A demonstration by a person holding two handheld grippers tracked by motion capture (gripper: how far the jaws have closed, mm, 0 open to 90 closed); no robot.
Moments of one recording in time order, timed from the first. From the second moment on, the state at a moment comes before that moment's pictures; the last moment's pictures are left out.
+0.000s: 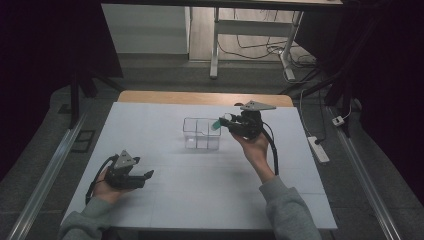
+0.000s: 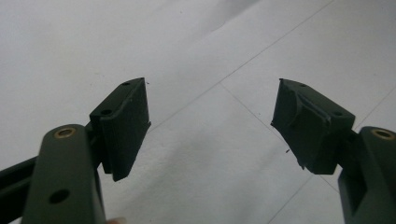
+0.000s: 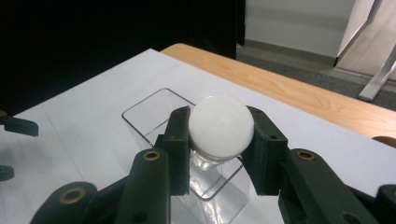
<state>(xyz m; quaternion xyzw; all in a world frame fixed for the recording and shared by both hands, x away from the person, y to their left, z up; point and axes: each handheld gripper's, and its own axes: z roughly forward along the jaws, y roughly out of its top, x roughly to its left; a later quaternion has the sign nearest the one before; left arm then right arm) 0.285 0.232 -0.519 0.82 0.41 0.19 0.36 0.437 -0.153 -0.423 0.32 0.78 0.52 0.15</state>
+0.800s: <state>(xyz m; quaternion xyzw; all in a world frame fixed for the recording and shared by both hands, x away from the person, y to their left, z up) 0.287 0.229 -0.521 0.83 0.40 0.19 0.35 0.413 -0.183 -0.440 0.32 0.80 0.49 0.14</state>
